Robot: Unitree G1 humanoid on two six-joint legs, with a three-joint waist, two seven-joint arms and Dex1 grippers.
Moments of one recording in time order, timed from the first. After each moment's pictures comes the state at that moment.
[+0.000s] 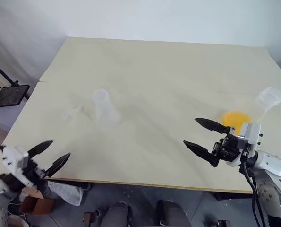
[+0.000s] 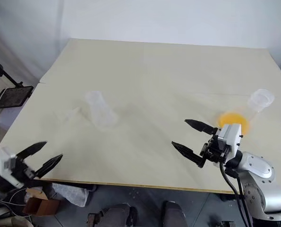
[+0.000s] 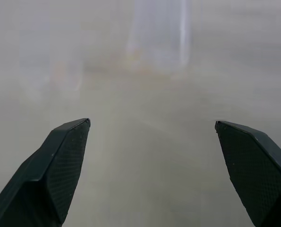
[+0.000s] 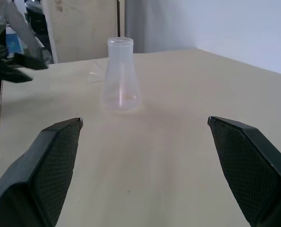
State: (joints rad) left arm 0.15 0.63 0.49 -0.16 -0.57 0.16 -0.87; right arm 0.05 -0.60 -0.24 -0.41 0.67 0.16 0.96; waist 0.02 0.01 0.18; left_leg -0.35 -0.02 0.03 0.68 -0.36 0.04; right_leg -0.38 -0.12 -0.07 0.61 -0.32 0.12
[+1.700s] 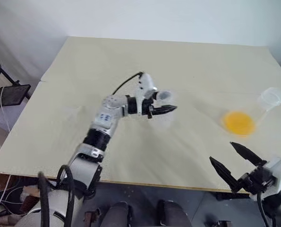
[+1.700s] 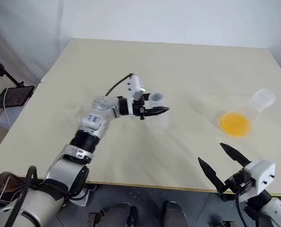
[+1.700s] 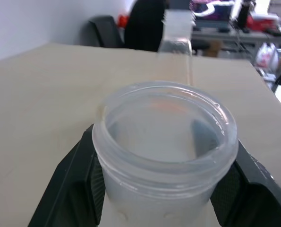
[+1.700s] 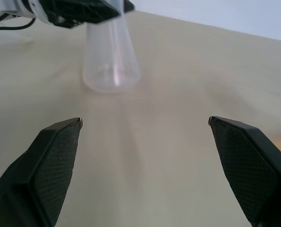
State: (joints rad) left arm -1.00 0.12 -0.19 0.66 -0.23 0.06 -0.96; right arm 0.57 -0.41 -0.47 -0.61 0.59 0.02 0.74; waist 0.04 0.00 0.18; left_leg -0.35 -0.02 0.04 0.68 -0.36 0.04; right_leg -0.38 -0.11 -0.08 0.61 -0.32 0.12
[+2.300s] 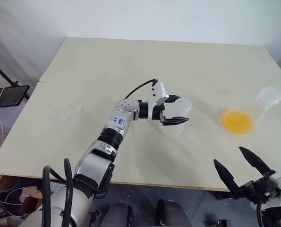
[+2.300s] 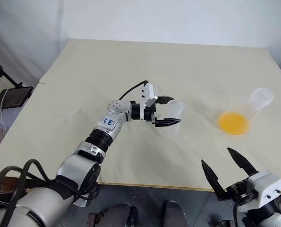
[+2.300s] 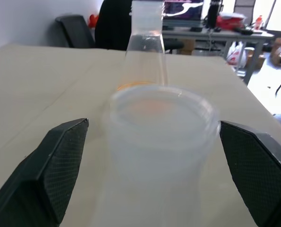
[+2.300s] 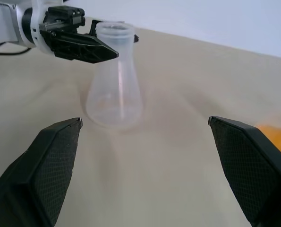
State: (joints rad) left arm -1.04 0.05 -0.13 0.82 -0.20 -0.06 -1.06; right arm 0.63 -0.32 -0.44 -0.68 0.54 -0.04 0.68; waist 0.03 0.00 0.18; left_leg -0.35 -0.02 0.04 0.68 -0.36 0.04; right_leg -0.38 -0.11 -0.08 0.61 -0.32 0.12
